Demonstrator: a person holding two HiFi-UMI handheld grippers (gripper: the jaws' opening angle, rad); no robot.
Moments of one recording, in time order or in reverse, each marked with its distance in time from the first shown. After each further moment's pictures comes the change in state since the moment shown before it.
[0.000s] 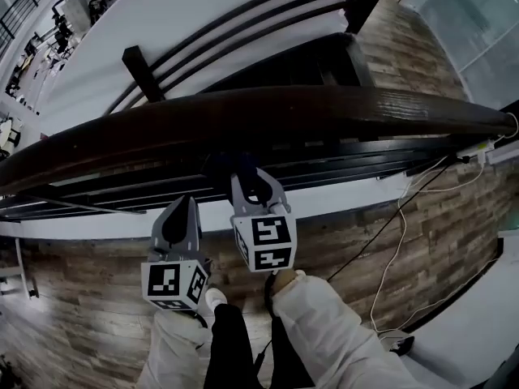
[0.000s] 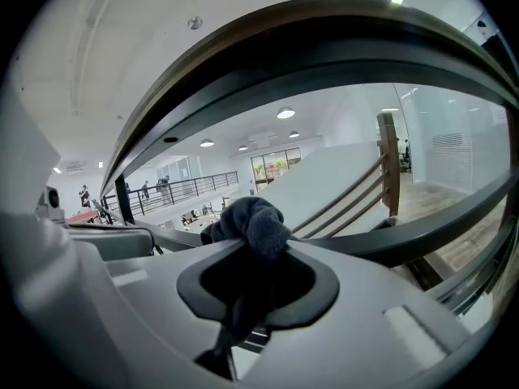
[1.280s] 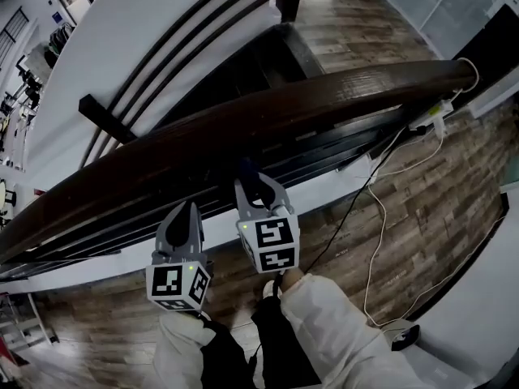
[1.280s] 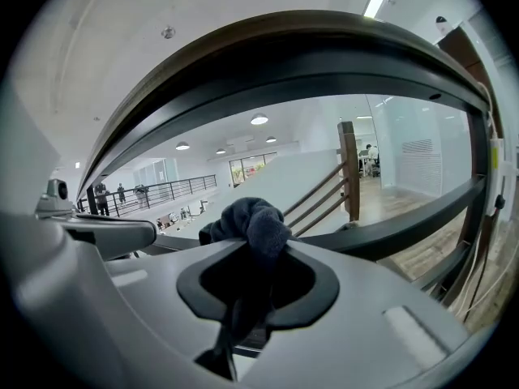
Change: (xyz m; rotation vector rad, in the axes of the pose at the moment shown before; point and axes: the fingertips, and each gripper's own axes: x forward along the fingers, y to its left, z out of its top) left arm 0.136 -0.249 -0.006 0.057 0.044 -0.183; right arm -0.099 -0.276 0.004 0.042 -0.022 -0.146
